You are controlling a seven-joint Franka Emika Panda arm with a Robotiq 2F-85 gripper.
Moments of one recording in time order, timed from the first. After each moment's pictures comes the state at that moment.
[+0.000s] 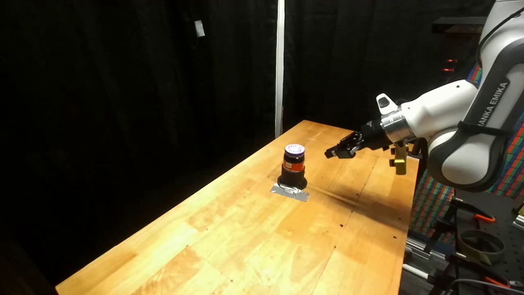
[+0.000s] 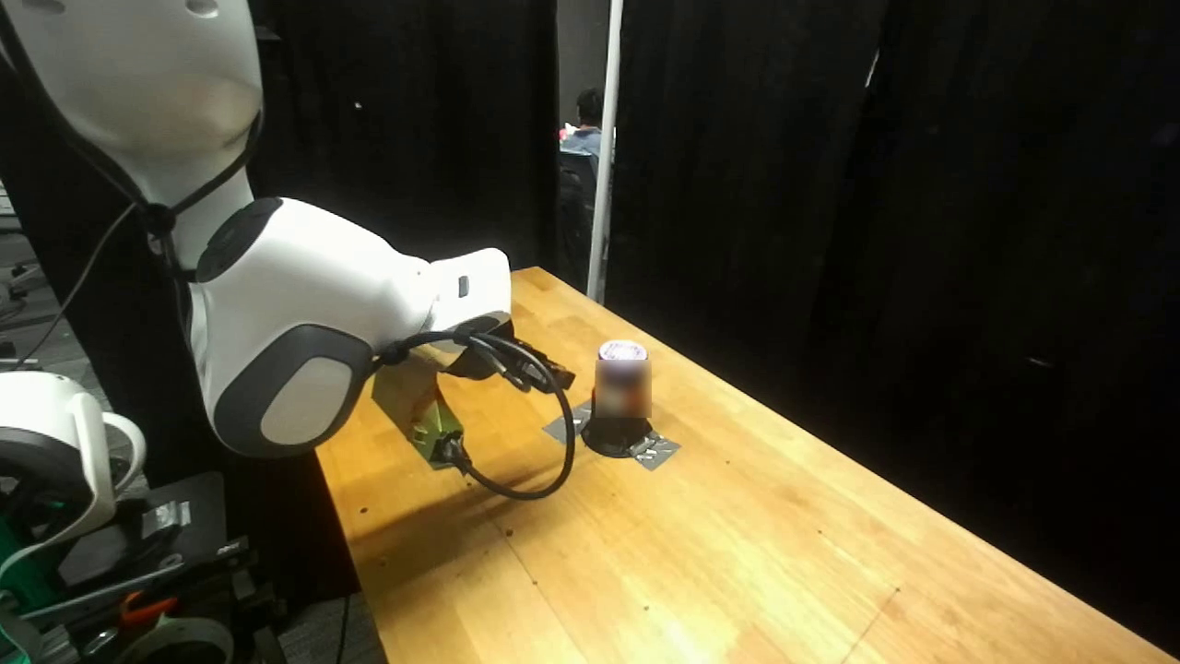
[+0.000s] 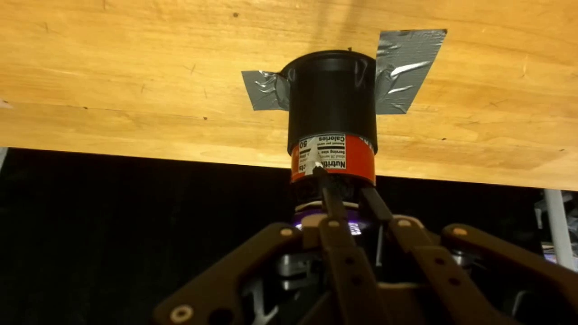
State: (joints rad) arm 0.20 0.34 -0.01 -2.70 0.04 3.96 -0.06
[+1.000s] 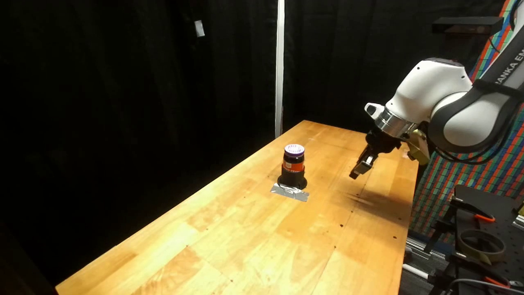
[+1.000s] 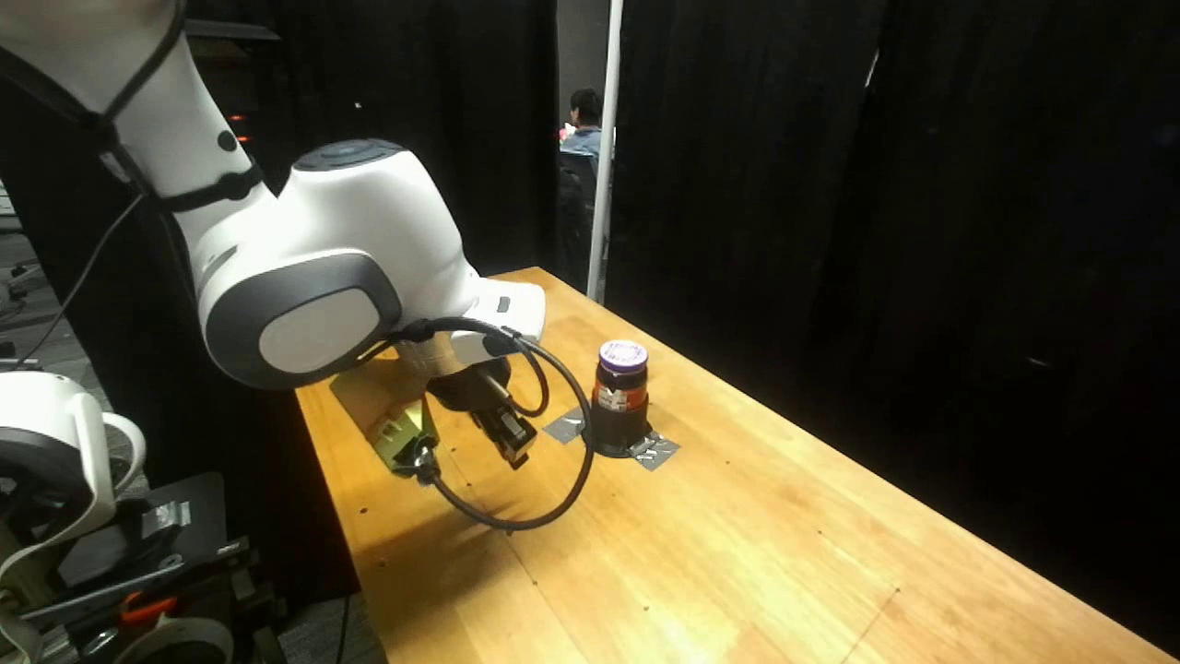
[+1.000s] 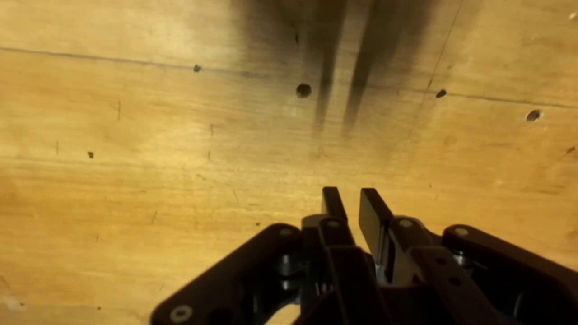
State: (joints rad) arm 0.14 0.12 -0.01 -2.71 0.03 3.19 -0.08
